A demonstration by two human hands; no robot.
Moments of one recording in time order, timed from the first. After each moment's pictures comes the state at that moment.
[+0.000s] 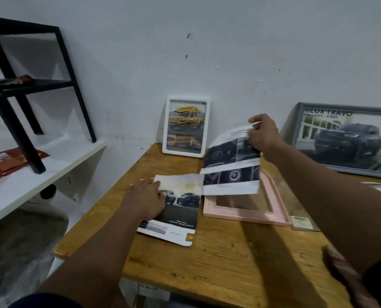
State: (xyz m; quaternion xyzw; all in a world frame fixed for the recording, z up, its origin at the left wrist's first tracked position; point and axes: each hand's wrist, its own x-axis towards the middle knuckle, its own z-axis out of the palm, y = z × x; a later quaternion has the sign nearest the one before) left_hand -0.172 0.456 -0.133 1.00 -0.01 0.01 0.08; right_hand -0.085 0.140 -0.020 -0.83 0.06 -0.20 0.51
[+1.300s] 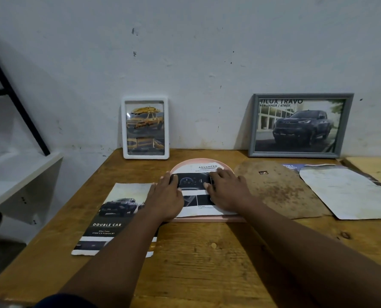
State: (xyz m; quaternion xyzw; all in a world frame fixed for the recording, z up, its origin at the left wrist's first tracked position) left_hand -0.142 0.318 -0.139 0.98 -0.12 -0.01 0.16; right_hand -0.153 0.115 -0.132 -0.99 -0.04 -0.04 0.08
